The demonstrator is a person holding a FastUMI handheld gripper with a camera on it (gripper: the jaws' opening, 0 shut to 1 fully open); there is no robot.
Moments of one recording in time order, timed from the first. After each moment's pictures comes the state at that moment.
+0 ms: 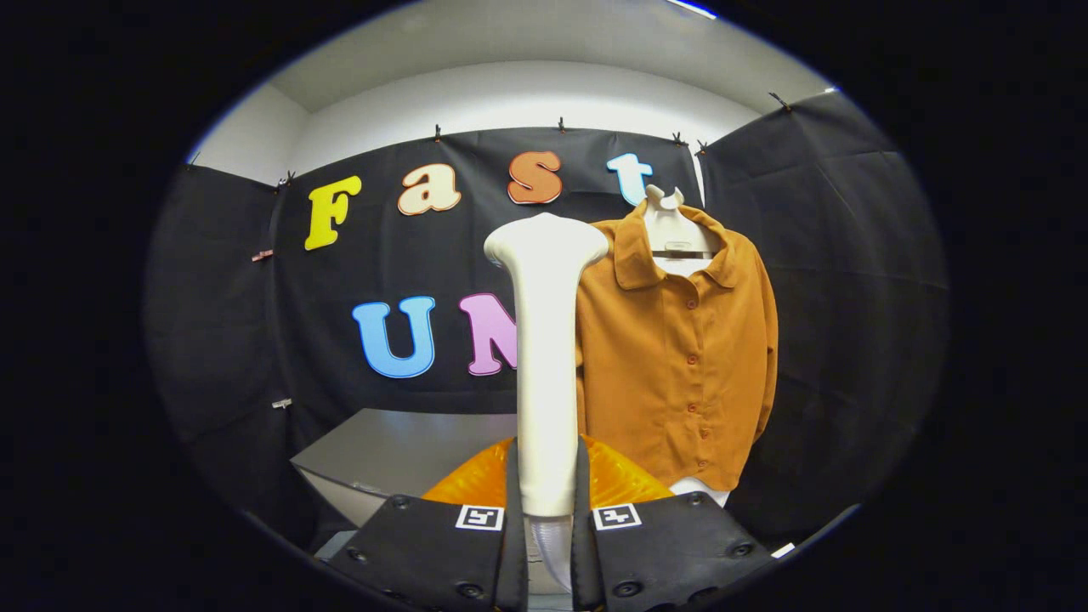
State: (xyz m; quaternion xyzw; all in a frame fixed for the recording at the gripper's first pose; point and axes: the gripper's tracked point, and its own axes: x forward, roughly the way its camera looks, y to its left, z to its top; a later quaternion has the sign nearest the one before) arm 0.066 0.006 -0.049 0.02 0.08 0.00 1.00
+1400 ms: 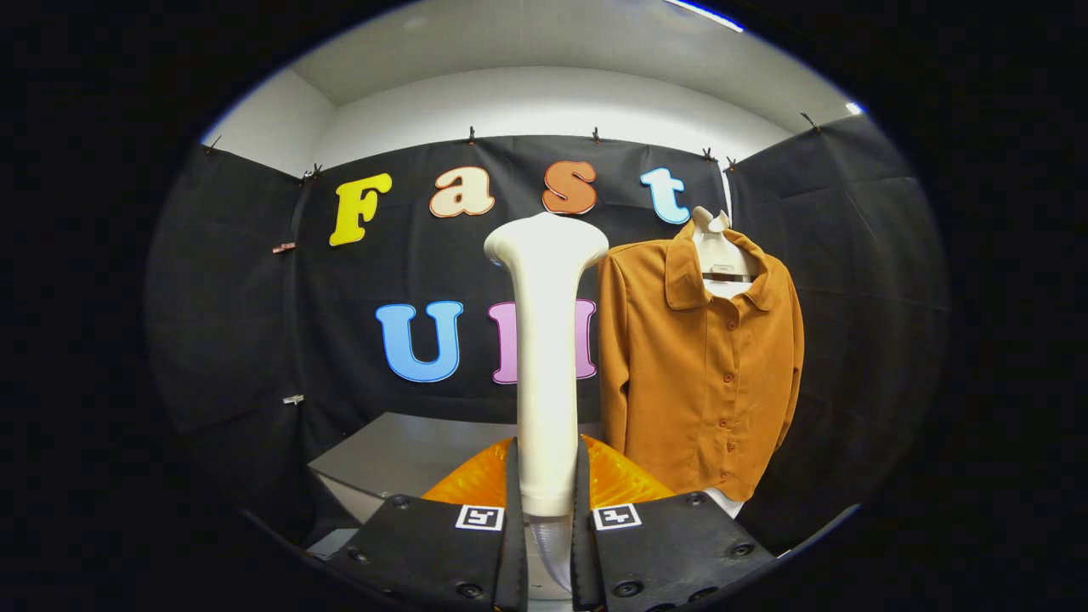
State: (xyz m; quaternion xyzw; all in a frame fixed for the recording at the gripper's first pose) arm 0.065 0.052 -0.033 0.01 0.07 0.03 1.00
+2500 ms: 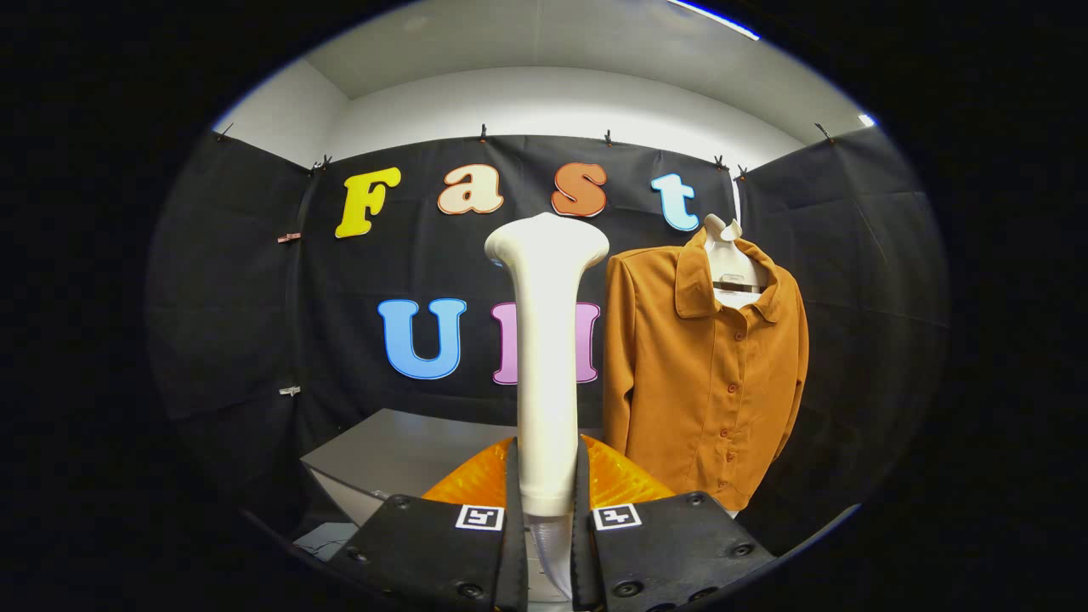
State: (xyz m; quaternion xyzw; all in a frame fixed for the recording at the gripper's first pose) arm 0.071 0.062 -0.036 -0.01 0.07 0.03 1.00
